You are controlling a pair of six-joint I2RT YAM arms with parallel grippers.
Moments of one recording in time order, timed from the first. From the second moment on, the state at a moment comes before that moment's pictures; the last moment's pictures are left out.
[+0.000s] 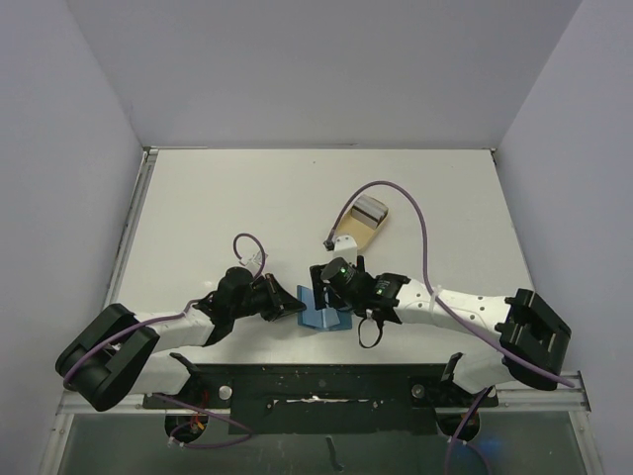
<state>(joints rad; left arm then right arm) -0.65 1.31 0.26 0.53 0.37 -1.17 1.03 1.39 0.84 -0.32 0.37 0.62</state>
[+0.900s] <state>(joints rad) -0.65 1.29 0.26 0.53 0.35 -1.17 1.05 1.46 0.83 -0.23 0.33 0.55</state>
